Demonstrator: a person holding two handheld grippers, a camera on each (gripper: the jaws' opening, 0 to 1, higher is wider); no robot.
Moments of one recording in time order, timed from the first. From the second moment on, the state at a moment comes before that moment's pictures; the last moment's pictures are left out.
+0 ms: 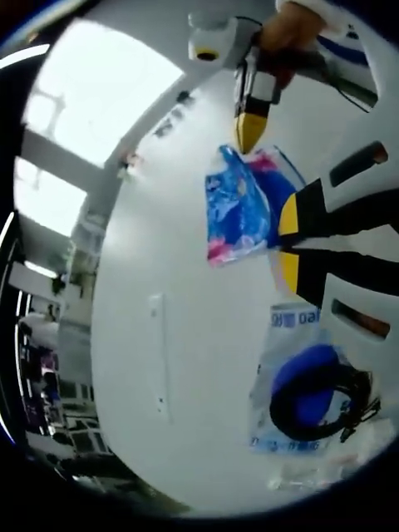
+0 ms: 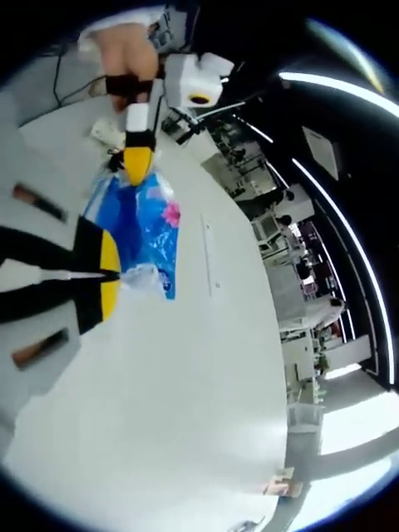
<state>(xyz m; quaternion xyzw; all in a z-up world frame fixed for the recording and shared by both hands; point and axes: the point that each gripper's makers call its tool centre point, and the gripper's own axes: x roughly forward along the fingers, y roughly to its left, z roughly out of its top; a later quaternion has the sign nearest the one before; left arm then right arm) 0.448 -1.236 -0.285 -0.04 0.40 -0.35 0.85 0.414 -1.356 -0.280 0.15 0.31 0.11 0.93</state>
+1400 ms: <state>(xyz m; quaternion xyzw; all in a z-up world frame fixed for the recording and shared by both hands) 0.489 -1.248 -0.359 -0.01 0.47 -0.33 0.82 0.452 -1.372 -0.354 0.19 0.37 0.09 0.90</state>
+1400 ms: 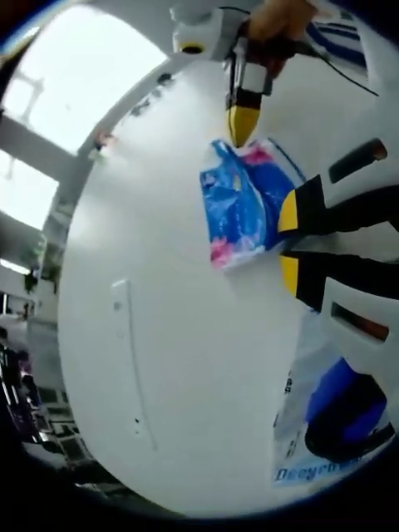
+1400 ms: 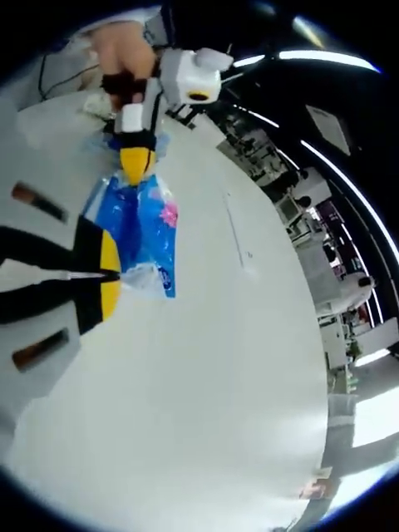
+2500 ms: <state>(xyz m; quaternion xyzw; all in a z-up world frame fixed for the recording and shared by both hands) 0.449 -1.192 -0.280 0.03 0.40 -0.32 0.86 0.388 -1.359 -0.294 0.14 0.34 0.11 0.92</state>
